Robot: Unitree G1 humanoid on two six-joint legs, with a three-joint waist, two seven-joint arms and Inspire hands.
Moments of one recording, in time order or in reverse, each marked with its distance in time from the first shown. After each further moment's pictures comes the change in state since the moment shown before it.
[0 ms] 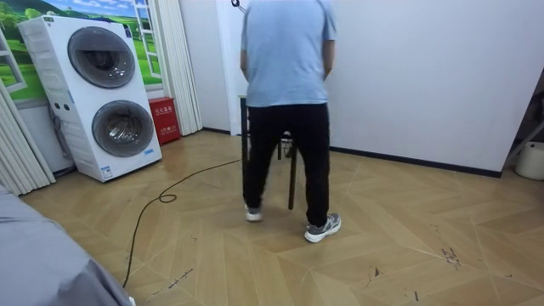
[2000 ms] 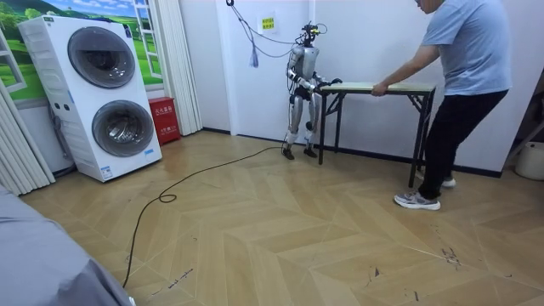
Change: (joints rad) left arm -0.001 -0.020 0.038 -0.030 0.024 0.016 0.039; right arm -0.053 0.034 -0.067 0.016 -0.056 0.089 -0.036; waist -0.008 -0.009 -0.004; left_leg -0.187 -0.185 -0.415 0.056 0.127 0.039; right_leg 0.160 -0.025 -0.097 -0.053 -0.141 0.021
